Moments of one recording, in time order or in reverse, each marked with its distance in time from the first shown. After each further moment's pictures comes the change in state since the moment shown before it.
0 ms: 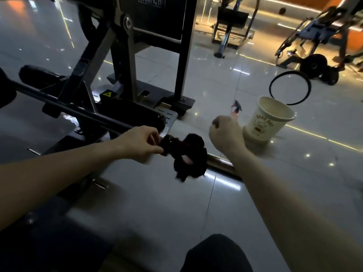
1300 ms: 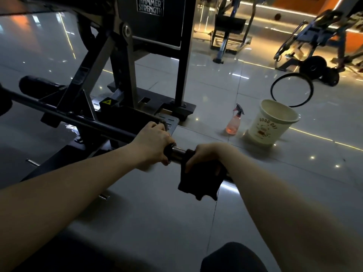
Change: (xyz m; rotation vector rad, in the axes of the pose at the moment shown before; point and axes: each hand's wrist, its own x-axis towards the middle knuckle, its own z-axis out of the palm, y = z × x) left_hand 0.054 -0.001 0.021 0.832 0.087 0.279; right_hand 0.043 -0.005 0.060 -0.053 -0.936 0.100
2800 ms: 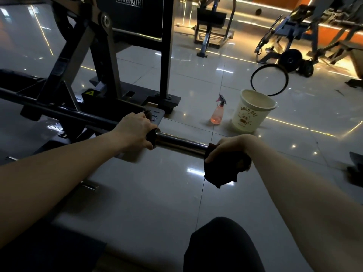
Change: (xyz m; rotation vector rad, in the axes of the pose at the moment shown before) left_hand -0.017 0.008 -0.008 0.001 0.046 -0.017; right_hand -0.053 0.118 -0.010 0.161 -0.023 0.094
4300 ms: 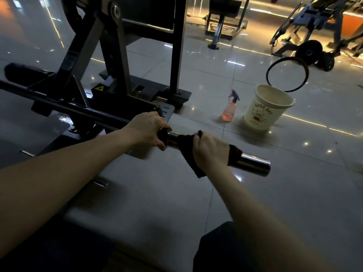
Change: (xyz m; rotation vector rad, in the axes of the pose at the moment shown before) left_hand 0.013 -0.013 0.014 -0.226 -0.023 0.028; right_hand 0.034 -0.078 0.104 -0.311 1.124 -0.236
